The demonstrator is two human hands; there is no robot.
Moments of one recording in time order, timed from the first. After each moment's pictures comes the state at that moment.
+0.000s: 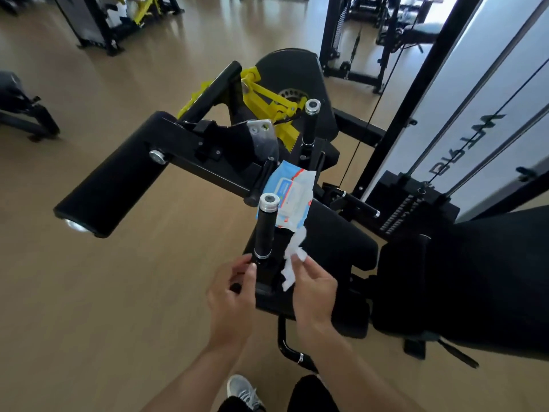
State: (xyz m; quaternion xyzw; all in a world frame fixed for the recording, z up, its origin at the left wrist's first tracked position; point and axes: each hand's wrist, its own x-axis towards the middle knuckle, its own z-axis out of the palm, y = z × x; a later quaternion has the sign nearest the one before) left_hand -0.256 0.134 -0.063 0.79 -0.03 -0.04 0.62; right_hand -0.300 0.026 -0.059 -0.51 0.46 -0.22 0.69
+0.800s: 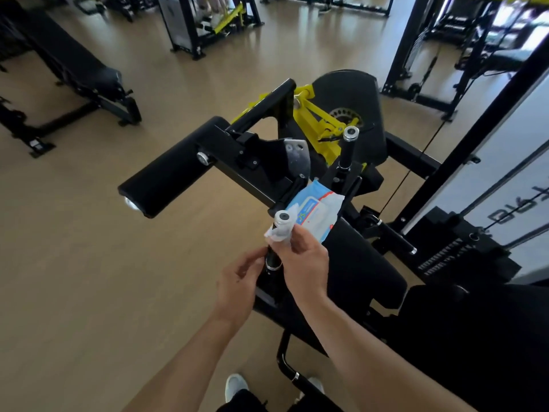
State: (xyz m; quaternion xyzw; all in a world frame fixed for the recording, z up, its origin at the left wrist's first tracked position) left_hand -0.241 0.107 -0.032 0.76 0.03 -0.09 0.64; right_hand -0.242 -0.014 -0.041 -0.68 0.22 -0.14 0.68
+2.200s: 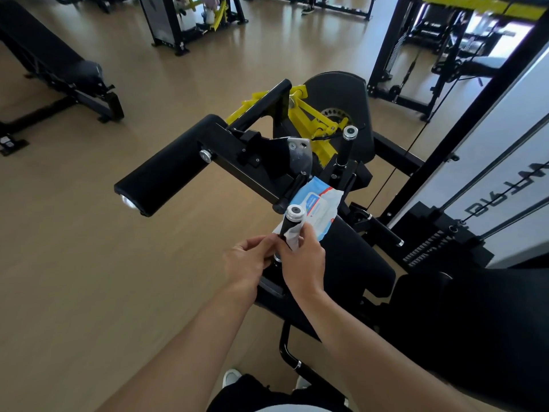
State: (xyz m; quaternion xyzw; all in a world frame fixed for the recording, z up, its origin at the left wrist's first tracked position) left_hand -0.209 0.106 -0.033 0.64 0.20 -0.17 0.72; right_hand -0.247 0.015 -0.035 -0.74 0.29 -0.14 0.59
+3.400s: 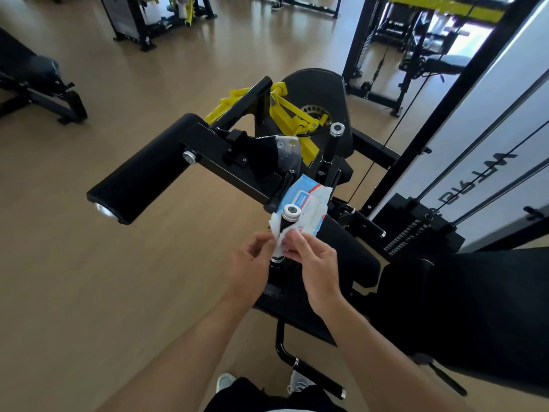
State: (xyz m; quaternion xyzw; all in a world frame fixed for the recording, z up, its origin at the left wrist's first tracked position) left_hand -0.212 0.115 -0.028 0.72 -0.03 -0.16 0.68; right_hand -0.267 0.005 -0.022 -0.59 0.27 -0.16 0.74
